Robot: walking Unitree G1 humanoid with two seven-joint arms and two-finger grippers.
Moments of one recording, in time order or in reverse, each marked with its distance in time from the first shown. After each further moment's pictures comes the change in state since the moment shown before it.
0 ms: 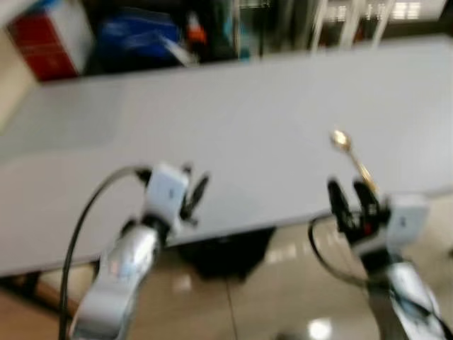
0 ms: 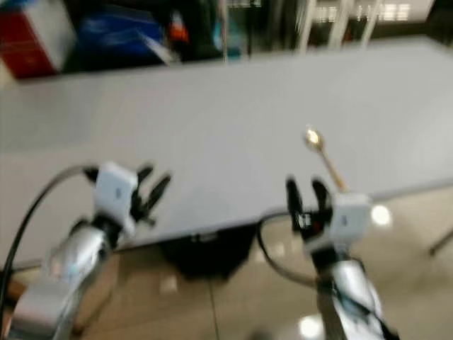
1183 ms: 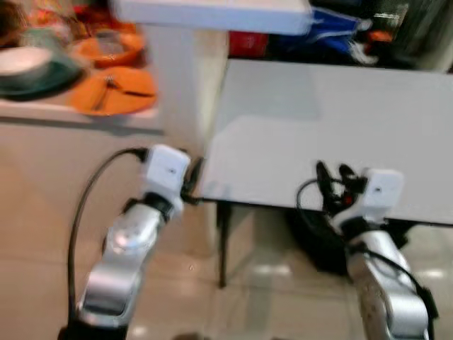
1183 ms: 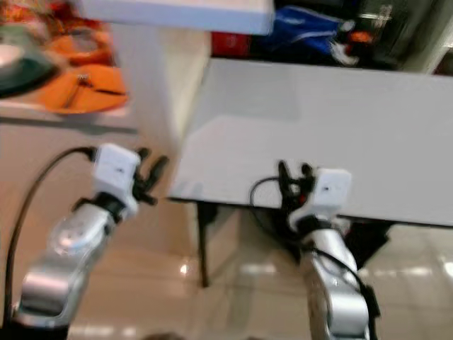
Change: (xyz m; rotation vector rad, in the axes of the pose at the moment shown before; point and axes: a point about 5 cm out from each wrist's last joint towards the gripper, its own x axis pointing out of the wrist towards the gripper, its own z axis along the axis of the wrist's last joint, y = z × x) left arm 0.020 0.011 0.016 0.018 -0.017 0.055; right arm 0.042 0.006 -0.014 0.065 0.070 -0.037
